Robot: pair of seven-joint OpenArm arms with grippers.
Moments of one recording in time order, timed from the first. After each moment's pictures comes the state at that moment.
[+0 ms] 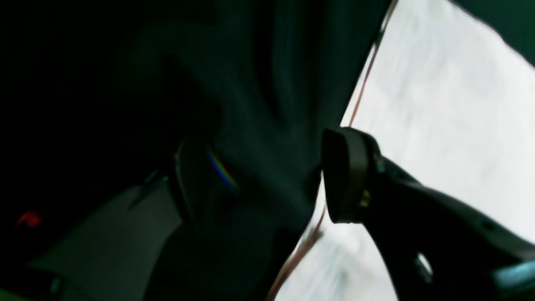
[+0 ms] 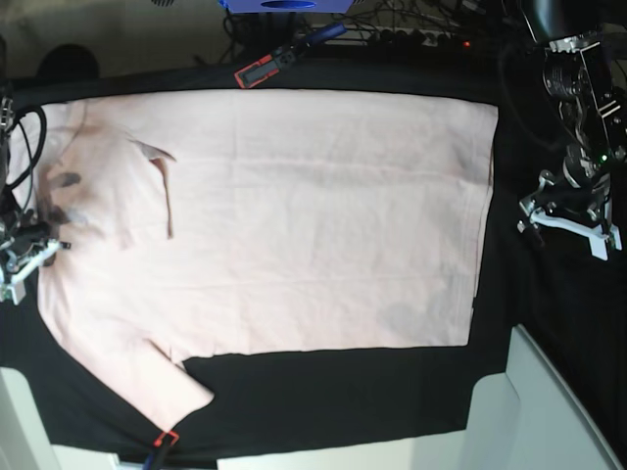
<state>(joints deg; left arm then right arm) 8.6 -16.3 -26.7 87.6 -24.2 -0.3 40.0 28.1 26.8 0.2 13.2 11.1 23.3 -9.5</state>
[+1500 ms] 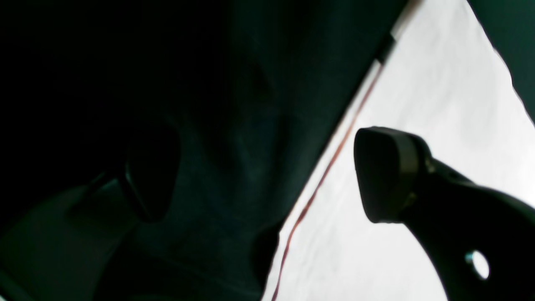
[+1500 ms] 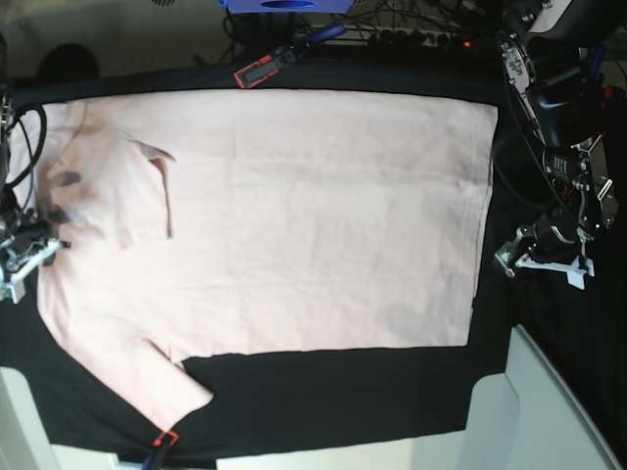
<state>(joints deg) -13.7 -18.3 -26.6 53.1 -27.7 -5.3 42.6 27.5 26.8 0.2 13.4 11.5 23.2 -9.1</state>
